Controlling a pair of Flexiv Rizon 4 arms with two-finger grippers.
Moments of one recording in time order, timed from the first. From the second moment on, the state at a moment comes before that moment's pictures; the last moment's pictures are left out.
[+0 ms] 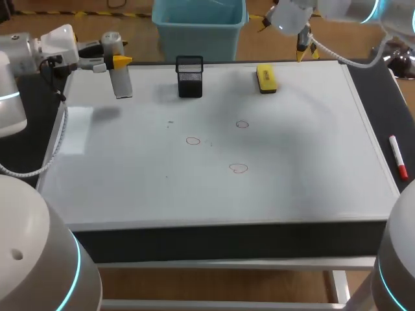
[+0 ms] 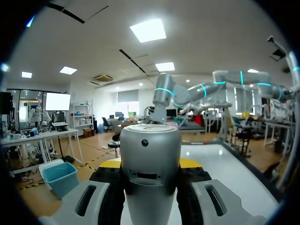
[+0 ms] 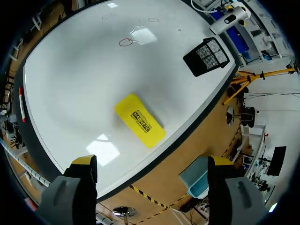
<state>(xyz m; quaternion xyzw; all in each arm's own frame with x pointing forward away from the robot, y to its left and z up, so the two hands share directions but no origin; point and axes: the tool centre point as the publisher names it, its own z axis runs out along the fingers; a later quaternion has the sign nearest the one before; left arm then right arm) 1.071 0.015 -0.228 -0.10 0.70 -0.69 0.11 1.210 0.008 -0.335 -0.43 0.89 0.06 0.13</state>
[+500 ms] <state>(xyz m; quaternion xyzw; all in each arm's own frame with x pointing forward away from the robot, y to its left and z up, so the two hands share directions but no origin) 1.071 0.015 -0.228 -0.10 0.70 -0.69 0.11 1.199 0.025 -0.352 -0.55 0.83 0.05 0.09</state>
